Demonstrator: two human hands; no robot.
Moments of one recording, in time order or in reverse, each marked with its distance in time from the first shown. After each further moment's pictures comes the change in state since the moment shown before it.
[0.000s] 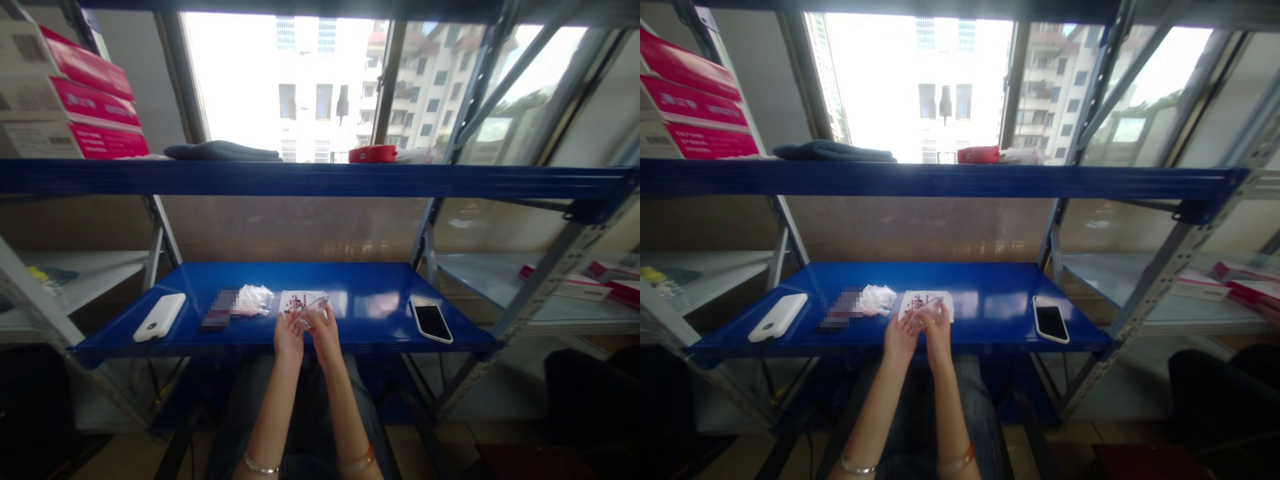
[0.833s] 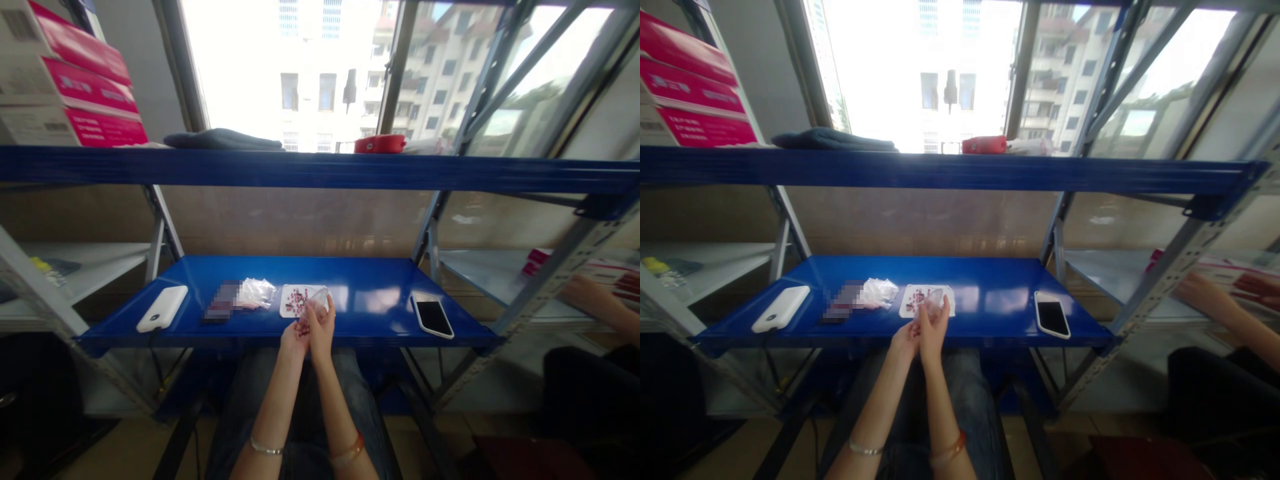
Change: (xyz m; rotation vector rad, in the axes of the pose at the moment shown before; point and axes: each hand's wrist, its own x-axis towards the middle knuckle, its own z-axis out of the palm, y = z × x) left_hand 0.033 -0.031 -0.013 0.154 -0.183 0.059; right_hand -0.007 0.021 0.011 -0.101 0.132 -0.207
